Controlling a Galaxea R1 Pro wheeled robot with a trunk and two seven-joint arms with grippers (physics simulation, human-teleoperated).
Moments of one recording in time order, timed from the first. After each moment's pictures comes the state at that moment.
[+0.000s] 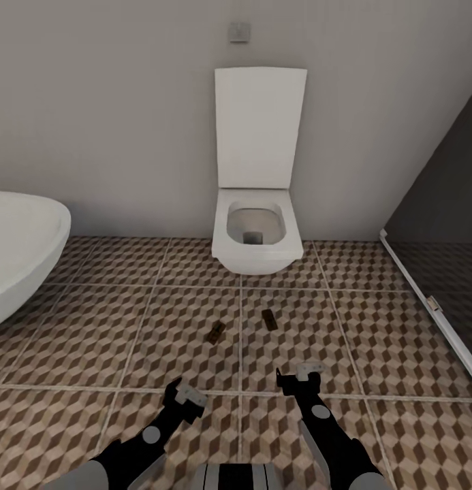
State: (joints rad) left arm -0.61 0.07 -1.04 -0.40 0.51 -0.29 0.14; right arm -0.48 0.09 0.08 -0.65 0.06 -0.07 -0.12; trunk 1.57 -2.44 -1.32
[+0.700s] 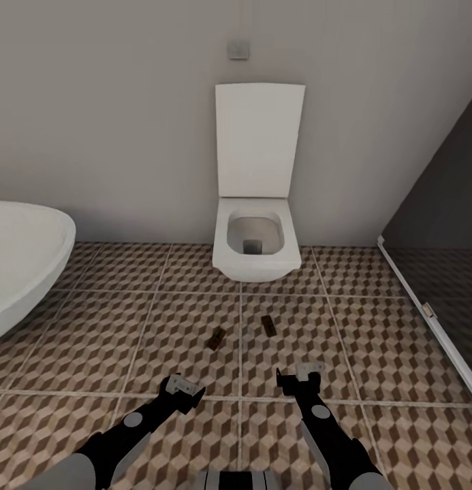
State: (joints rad) left arm -0.61 0.12 -0.78 -0.42 0.51 -0.29 -0.18; right arm -0.48 0.09 0.08 -0.65 0.06 -0.07 -0.12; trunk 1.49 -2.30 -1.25
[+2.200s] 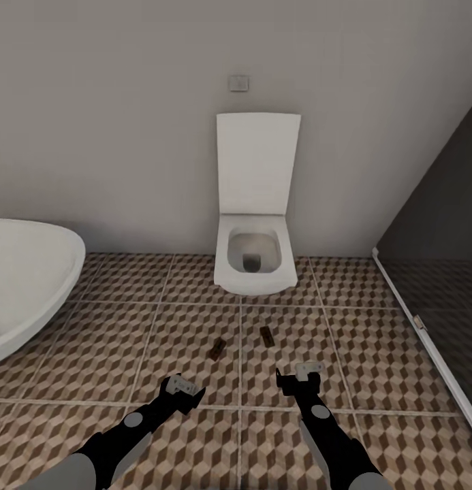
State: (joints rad) left arm -0.61 0.12 -0.78 -0.42 0.51 -0.29 -0.19; right arm -0.48 0.09 0.08 -0.65 0.06 -0.07 -0.12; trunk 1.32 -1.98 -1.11
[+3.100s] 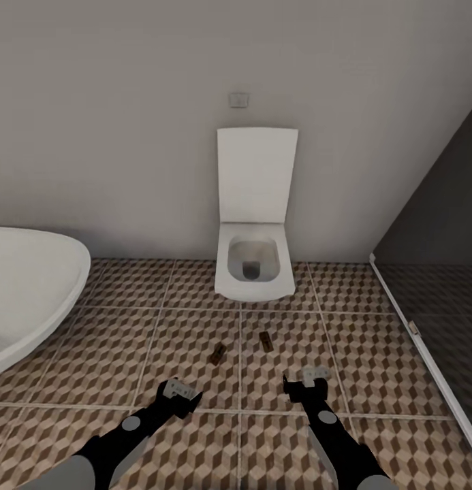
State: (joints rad) left arm -0.61 0.11 -0.78 -0.38 0.51 -0.29 -0.18; right arm -0.48 0.05 0.08 -0.60 0.06 -0.08 -0.12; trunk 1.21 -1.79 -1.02
